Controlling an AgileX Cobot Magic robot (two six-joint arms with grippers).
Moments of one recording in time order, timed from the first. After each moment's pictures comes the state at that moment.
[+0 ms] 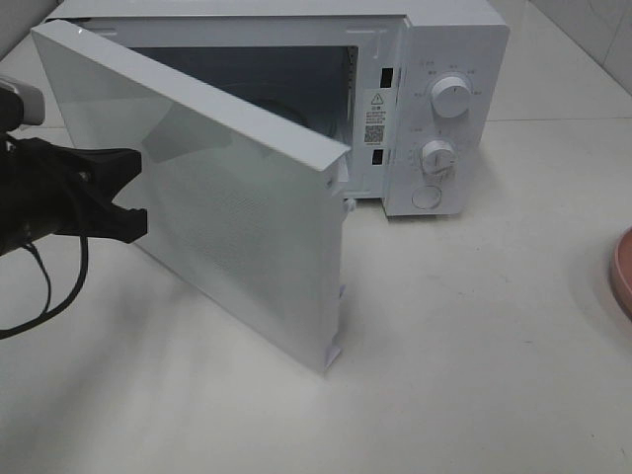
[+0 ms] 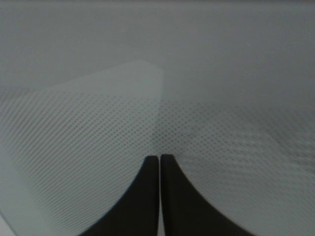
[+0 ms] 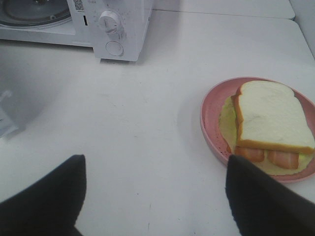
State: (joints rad) left arm -0.37 1.61 -0.44 0.22 -0.85 -0.08; right arm 0.15 0.00 -0.50 -0.05 1.05 0.05
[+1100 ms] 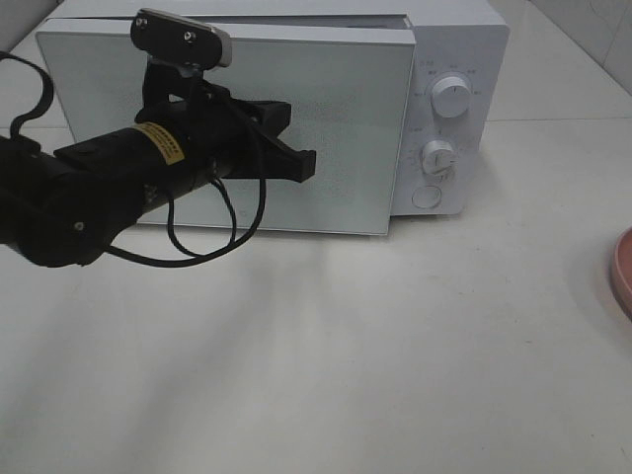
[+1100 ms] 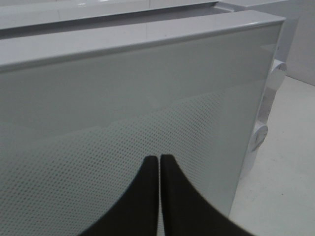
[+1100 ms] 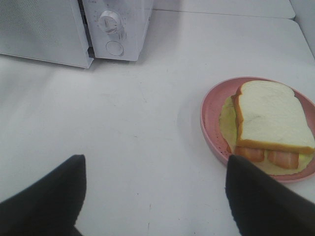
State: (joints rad) left arm -0.70 1.84 -0.85 -0.06 -0.72 0.01; right arm 0.15 0.00 -0.50 -0.05 1.05 0.05
